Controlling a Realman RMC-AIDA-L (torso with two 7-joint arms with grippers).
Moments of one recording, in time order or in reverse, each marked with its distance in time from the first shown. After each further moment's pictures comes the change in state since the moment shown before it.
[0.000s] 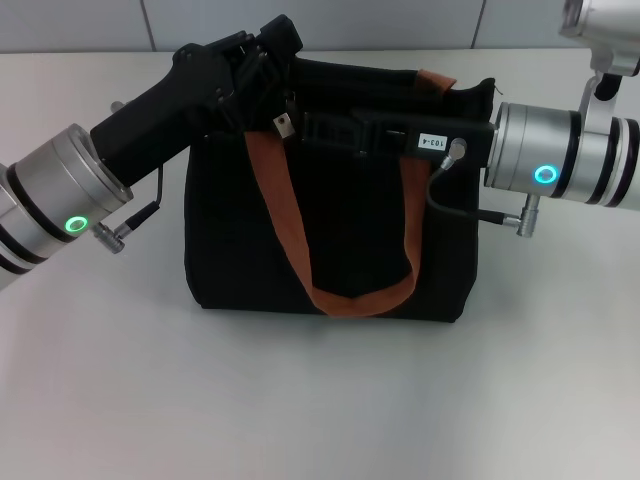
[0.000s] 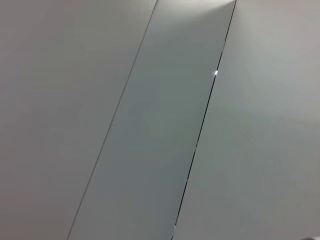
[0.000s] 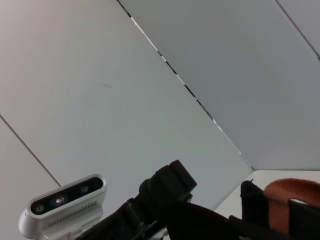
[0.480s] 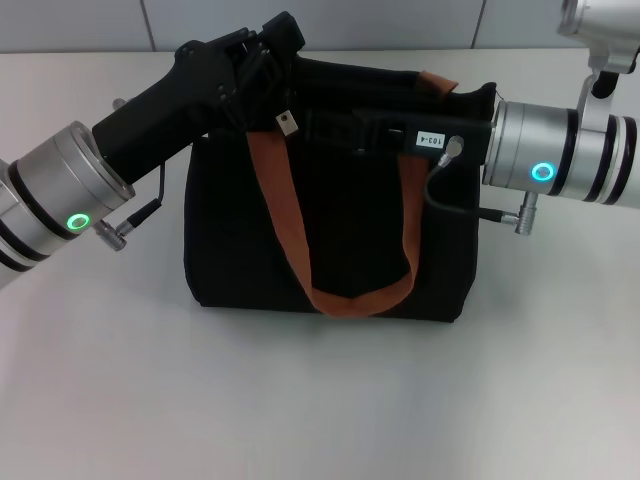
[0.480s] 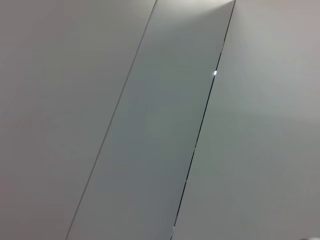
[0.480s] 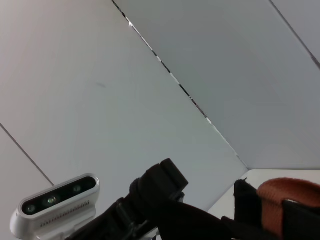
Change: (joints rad) left arm -0.005 -0.001 -0.001 0.001 0.000 0.000 0.000; right arm 0.005 0.000 -0.001 0.001 0.000 0.017 0.005
